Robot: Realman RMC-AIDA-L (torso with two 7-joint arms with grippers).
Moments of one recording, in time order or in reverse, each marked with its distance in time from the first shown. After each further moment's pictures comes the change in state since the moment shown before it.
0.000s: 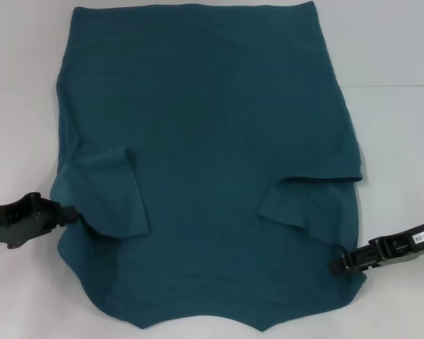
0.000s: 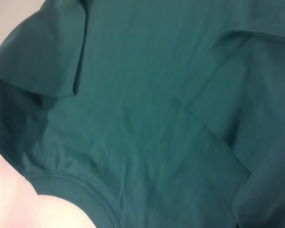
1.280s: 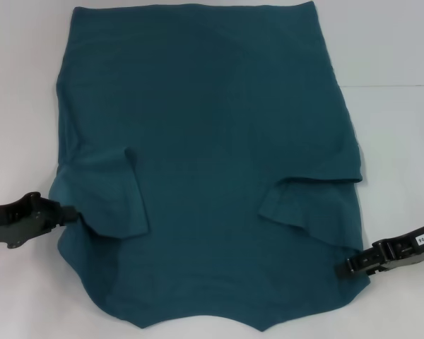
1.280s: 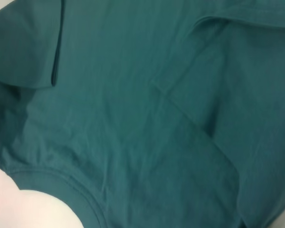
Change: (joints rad) left arm -0.003 0.003 0.000 -0.012 0.000 -0.013 0.000; right arm 0.014 -0.001 -0.003 -0.007 -0.056 -0.001 0.051
